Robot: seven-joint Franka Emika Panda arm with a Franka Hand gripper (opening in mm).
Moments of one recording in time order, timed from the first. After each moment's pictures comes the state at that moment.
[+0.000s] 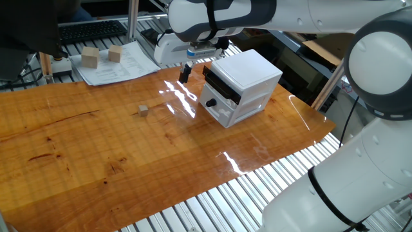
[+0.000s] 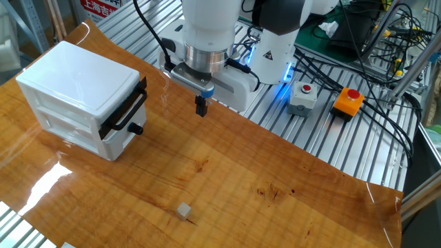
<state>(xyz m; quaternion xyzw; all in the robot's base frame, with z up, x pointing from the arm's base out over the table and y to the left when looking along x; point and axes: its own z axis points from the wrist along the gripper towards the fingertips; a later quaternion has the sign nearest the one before) 0.499 0.000 0.299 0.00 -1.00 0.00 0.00</state>
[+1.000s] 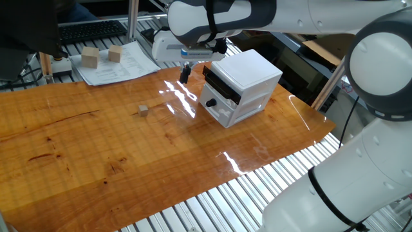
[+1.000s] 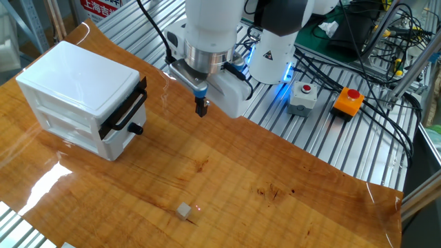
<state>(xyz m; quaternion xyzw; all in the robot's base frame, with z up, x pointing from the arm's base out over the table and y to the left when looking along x) 0.499 0.000 0.298 -0.13 -0.99 0.01 0.00</state>
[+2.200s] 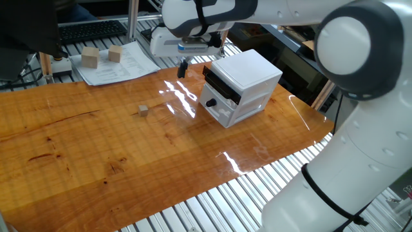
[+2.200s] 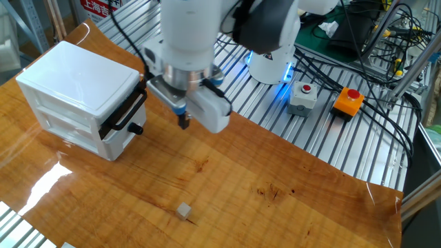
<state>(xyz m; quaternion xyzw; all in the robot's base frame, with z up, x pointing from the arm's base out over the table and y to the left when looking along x) 0.543 -0.025 0.279 -0.10 -0.99 0.02 0.00</state>
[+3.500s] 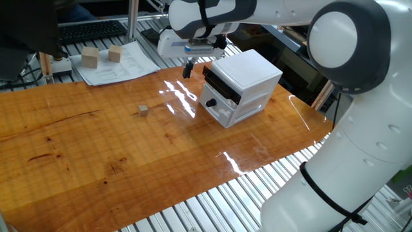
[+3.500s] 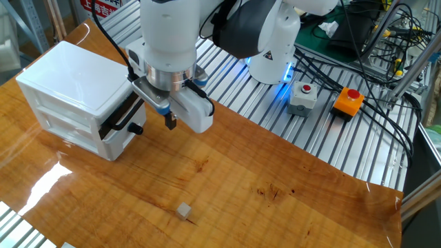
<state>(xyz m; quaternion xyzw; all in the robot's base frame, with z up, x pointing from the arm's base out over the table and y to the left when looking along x) 0.548 -0.046 0.268 -0.11 -0.99 0.01 0.00</state>
